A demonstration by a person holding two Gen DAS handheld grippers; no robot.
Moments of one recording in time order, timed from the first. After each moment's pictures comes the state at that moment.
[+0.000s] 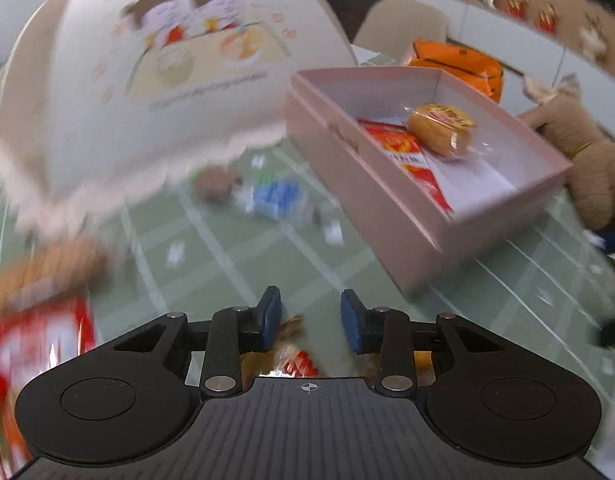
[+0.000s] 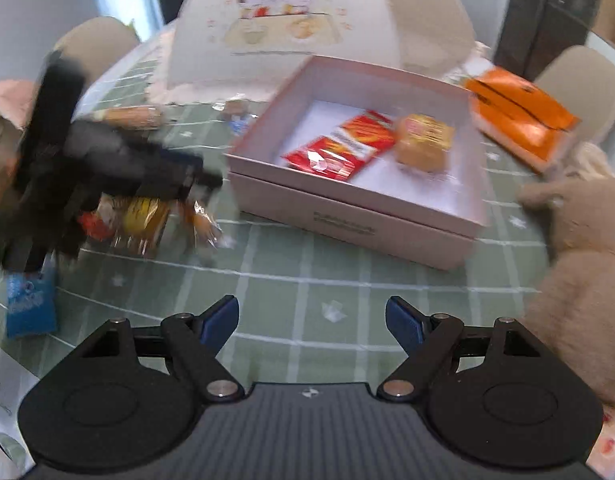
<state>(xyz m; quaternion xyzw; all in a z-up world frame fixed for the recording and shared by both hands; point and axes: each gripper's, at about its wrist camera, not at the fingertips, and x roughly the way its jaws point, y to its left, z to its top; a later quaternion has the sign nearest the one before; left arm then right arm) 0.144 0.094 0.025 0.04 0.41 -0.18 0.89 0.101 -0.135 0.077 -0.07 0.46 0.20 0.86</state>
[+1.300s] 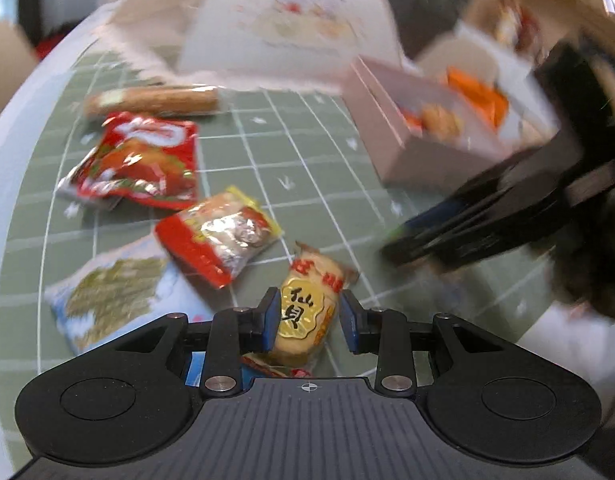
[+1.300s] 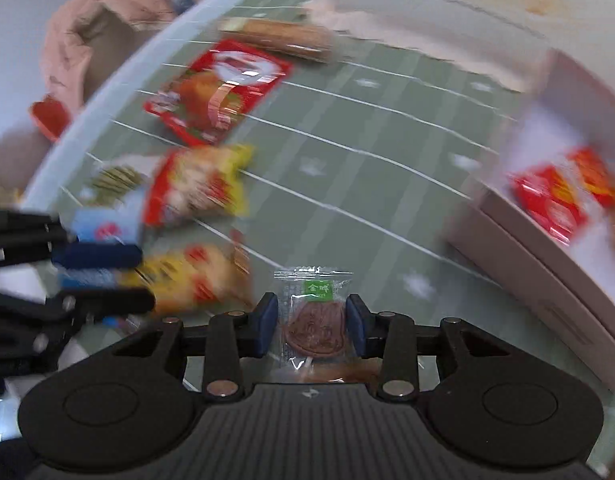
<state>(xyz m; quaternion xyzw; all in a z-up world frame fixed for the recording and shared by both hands) 0.009 0.125 0.053 -0.05 0.44 -0.10 0.89 0.131 -0.037 0.048 -0.16 0.53 0.33 0.77</state>
